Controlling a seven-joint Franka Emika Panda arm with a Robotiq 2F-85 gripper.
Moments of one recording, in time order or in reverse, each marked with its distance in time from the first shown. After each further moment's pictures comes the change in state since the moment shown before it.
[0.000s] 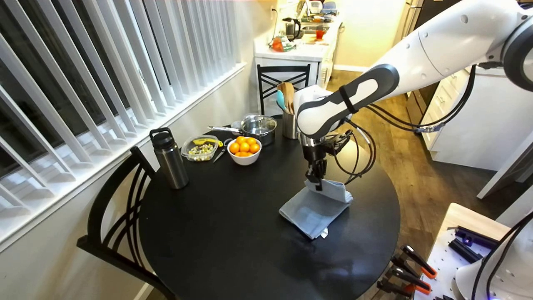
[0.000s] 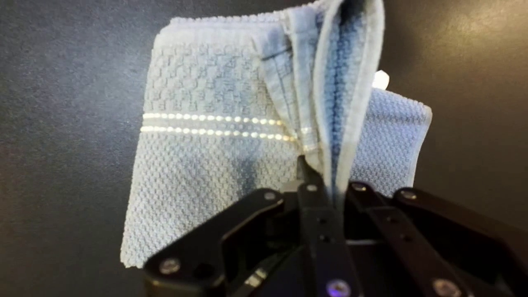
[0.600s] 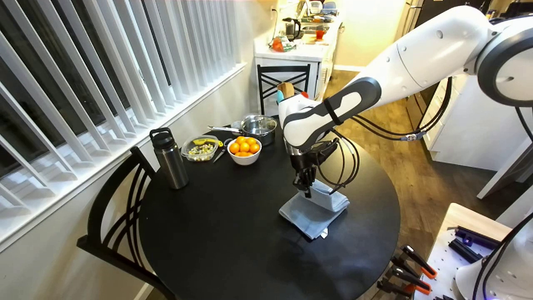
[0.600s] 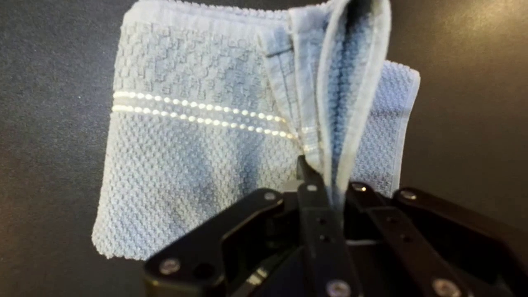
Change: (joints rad) arm 0.060 0.098 0.010 0.098 -0.017 0.000 0.120
